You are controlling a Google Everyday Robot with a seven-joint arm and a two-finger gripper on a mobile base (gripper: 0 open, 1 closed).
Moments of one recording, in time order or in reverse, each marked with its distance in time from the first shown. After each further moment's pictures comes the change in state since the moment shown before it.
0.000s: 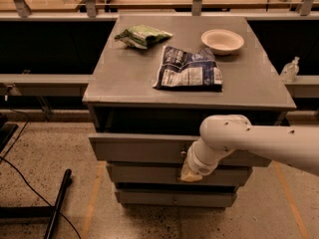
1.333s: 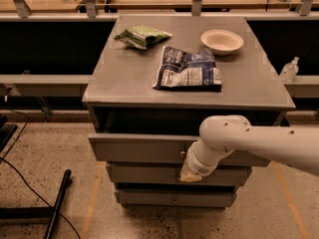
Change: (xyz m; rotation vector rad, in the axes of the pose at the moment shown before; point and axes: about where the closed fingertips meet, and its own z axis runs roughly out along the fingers) arm 0.000 0.000 0.001 0.000 0.000 0.001
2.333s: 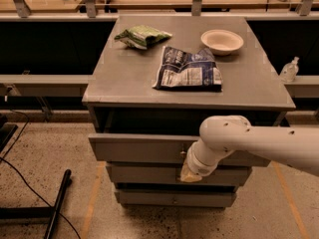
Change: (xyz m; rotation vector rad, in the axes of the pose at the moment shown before) arm 0.000 0.000 0.000 0.000 0.000 0.000
